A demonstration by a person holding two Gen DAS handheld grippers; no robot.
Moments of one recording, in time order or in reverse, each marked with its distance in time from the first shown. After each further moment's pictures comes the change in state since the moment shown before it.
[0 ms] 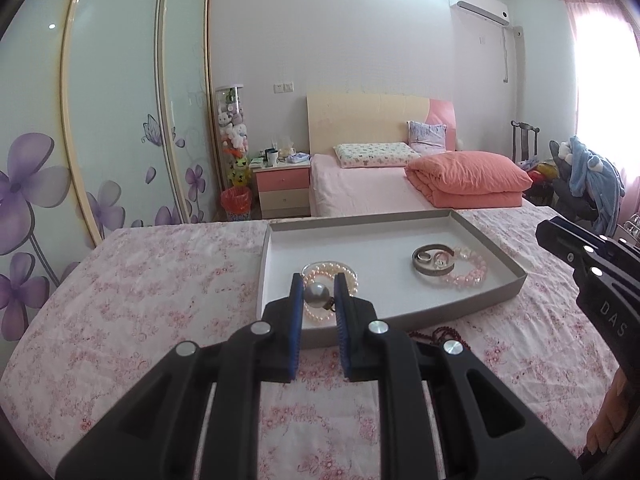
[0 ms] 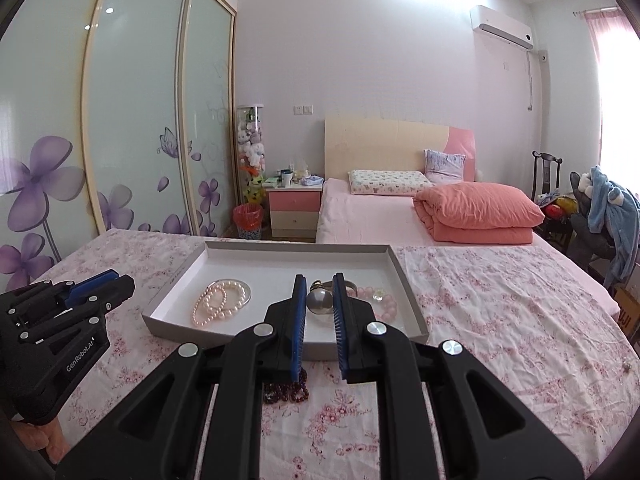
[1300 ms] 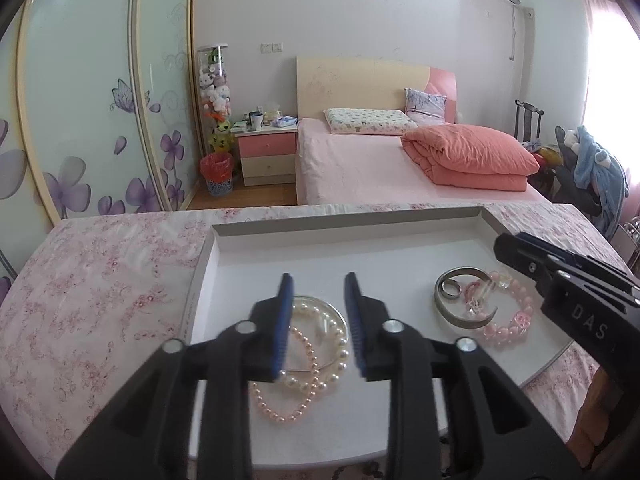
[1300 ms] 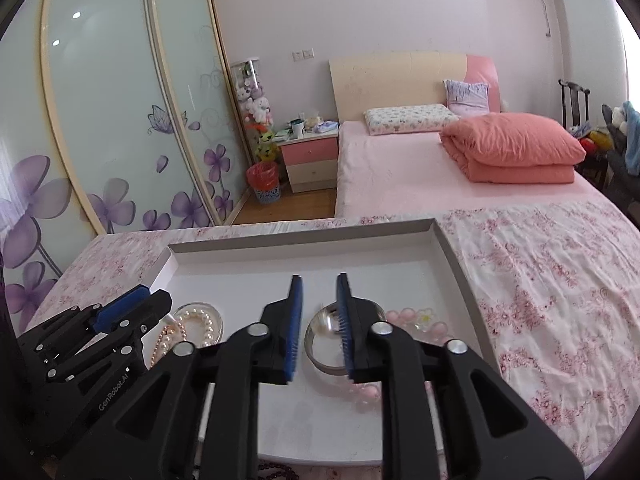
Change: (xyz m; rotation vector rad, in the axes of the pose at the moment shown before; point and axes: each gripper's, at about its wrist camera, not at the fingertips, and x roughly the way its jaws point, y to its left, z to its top) left arm 0.150 -0.013 0.032 -0.035 0.147 -0.050; right arm 0.143 -0.032 0.011 0.158 0.220 0.099
